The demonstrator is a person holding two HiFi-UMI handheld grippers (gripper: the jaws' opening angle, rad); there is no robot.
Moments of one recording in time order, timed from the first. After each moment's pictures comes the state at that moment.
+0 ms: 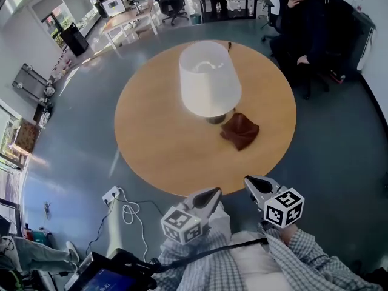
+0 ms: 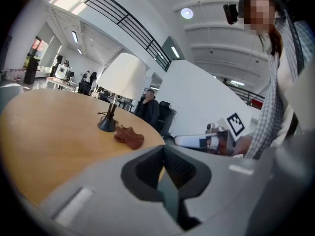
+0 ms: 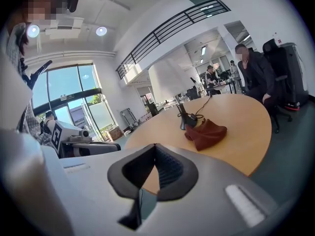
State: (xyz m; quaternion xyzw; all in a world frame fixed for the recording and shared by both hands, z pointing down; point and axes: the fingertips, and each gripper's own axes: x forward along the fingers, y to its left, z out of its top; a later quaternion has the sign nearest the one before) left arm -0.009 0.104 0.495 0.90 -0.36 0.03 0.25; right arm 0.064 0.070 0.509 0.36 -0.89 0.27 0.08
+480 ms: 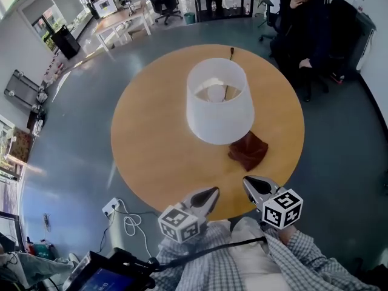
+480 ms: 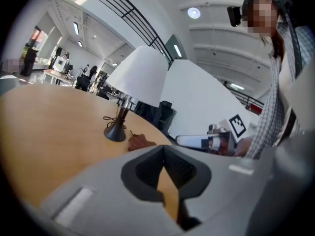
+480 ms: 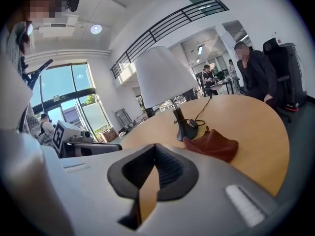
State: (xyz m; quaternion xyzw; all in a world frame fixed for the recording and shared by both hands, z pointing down) left arm -0.048 0.018 0.508 0.90 -0.33 0.03 0.27; right arm 0.028 -0.011 0.518 0.38 -0.88 0.28 0.09
